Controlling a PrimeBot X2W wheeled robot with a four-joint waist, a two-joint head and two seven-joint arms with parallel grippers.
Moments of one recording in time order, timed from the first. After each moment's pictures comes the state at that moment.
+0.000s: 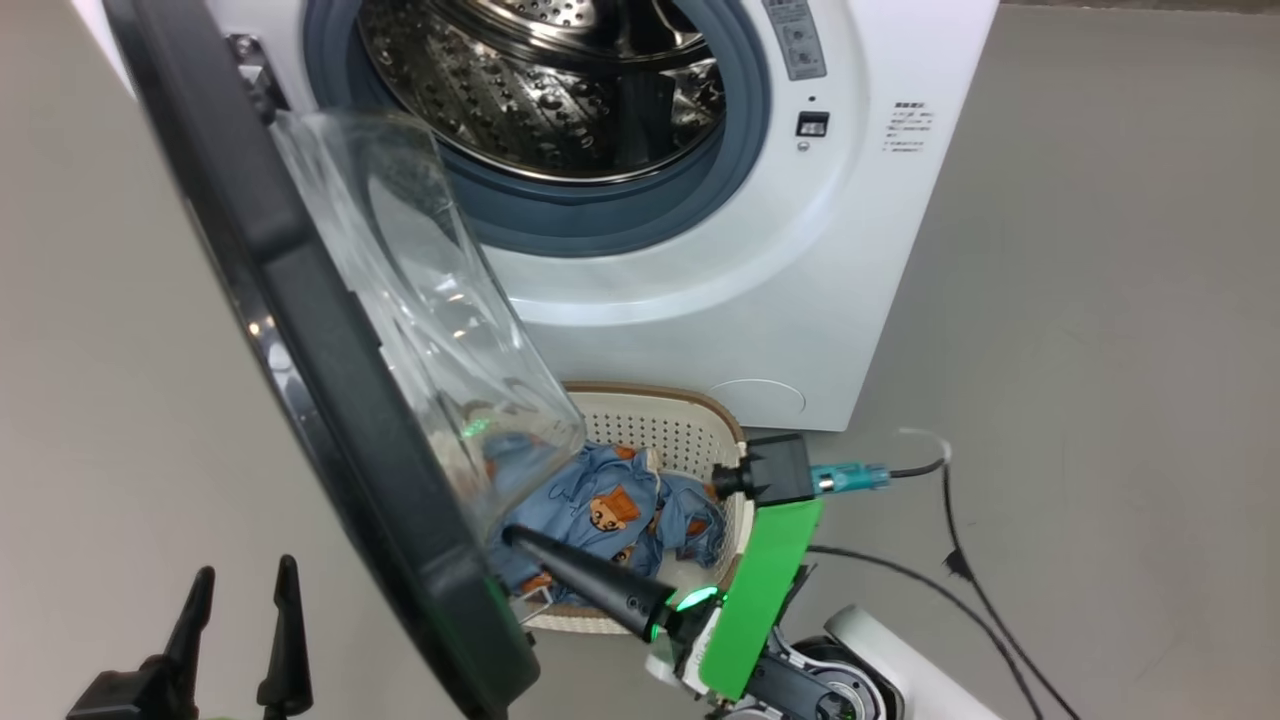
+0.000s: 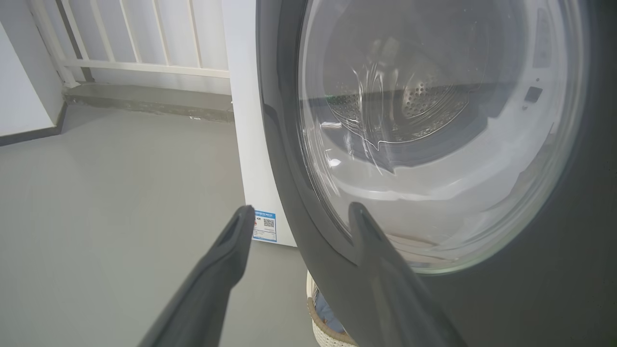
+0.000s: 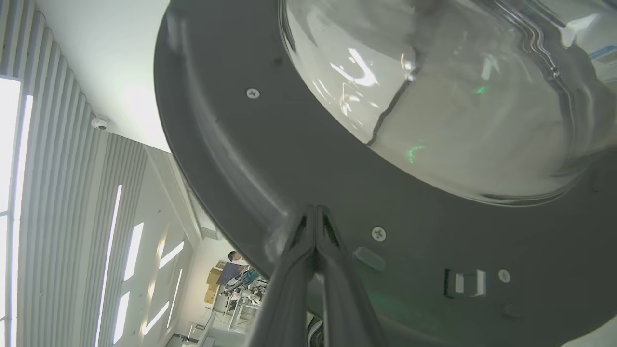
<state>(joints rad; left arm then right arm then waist) 0.02 0.04 0.10 0.17 -0.20 -0.07 -0.26 -0.43 -0.08 0.76 0.15 1.59 0.12 0.26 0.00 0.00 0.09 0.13</state>
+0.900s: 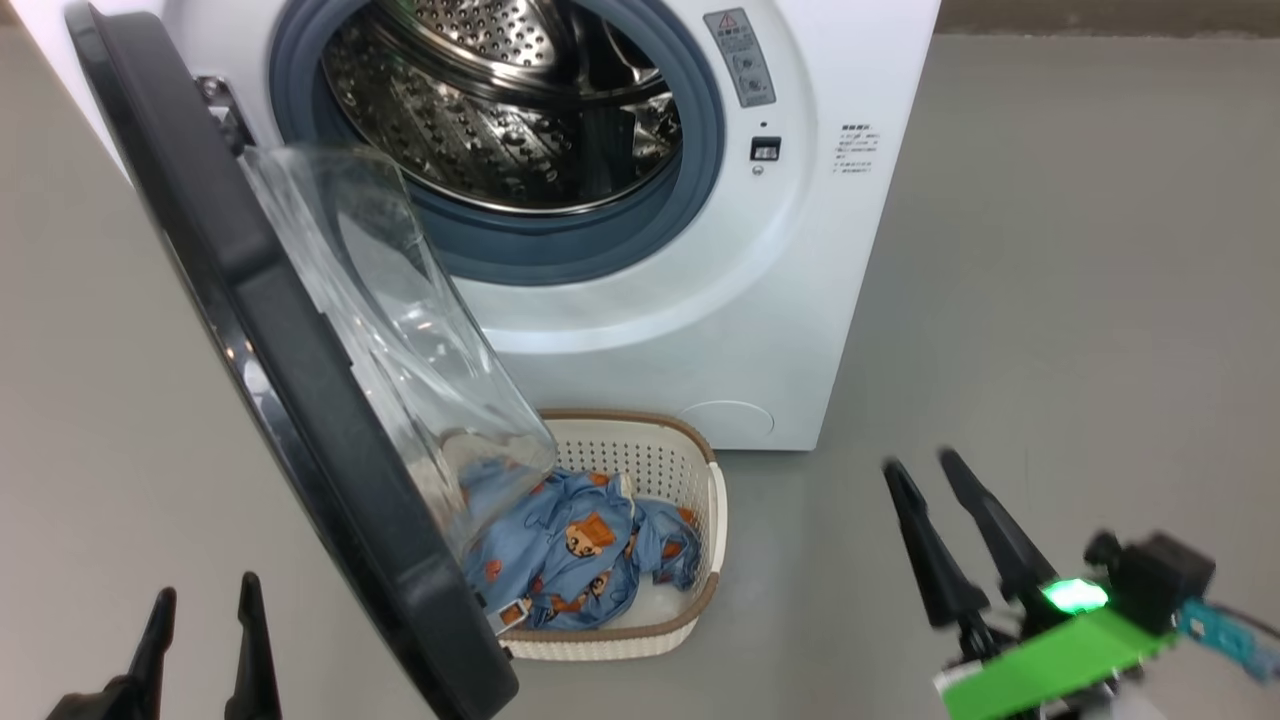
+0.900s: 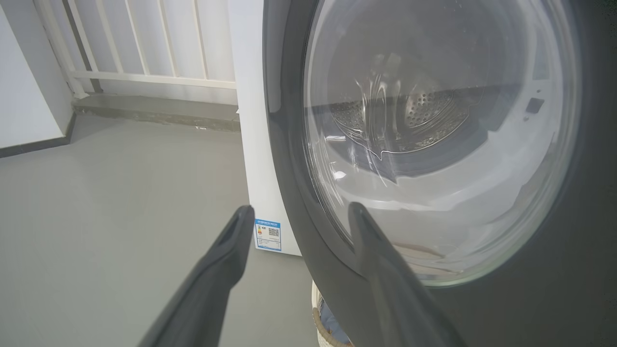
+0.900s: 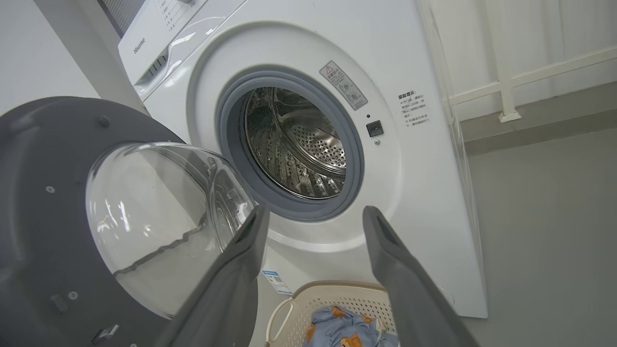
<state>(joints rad) 0.05 0.04 0.15 0.16 -0.19 -0.06 -0.26 -0.10 -0.22 0.28 0.07 0.70 0.12 -0.25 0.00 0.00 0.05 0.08</state>
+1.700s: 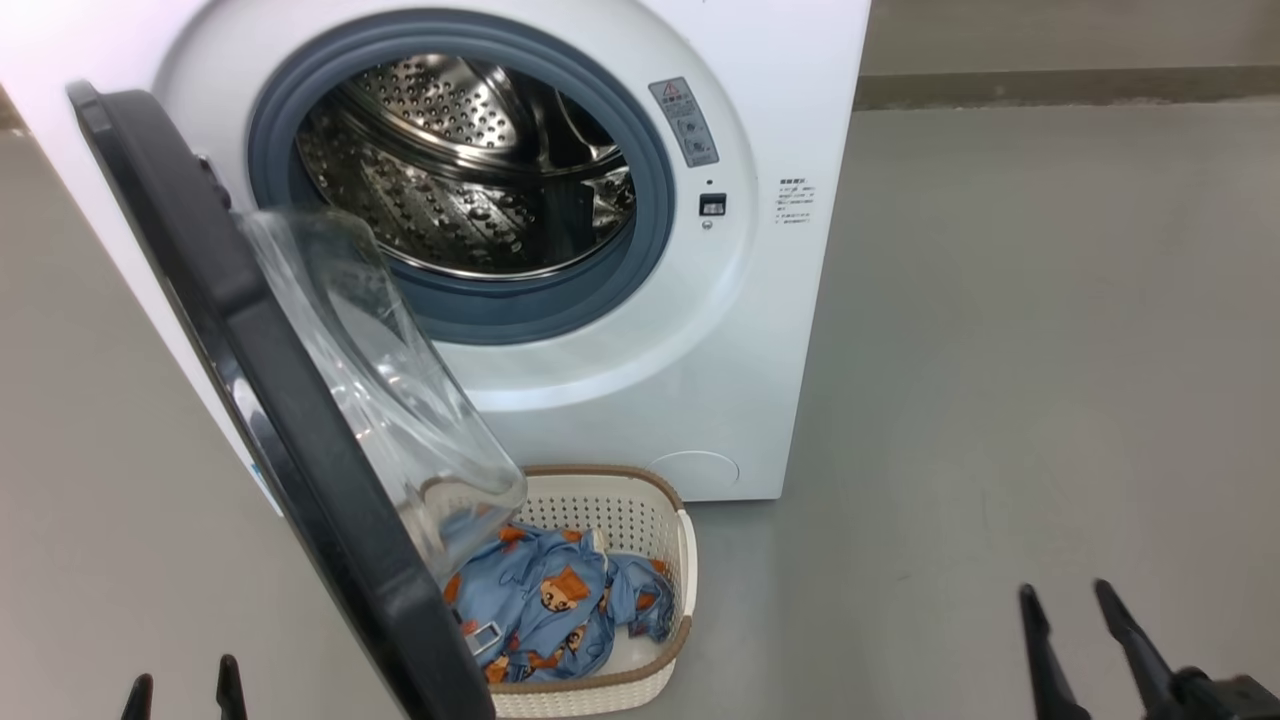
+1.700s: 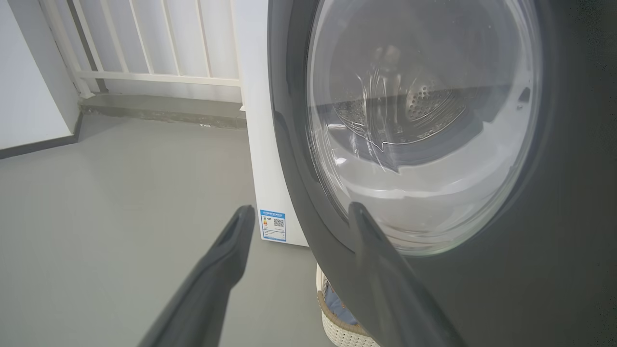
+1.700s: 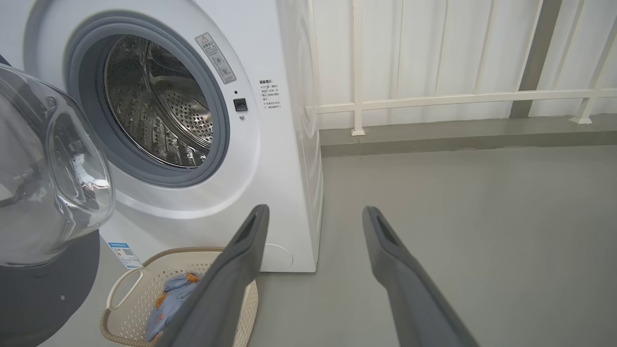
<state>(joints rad) 0.16 0.04 0.19 0.15 -0.18 -0.05 -0.26 0.16 -0.05 -0.09 0.05 0.19 0.12 -0.25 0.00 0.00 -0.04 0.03</state>
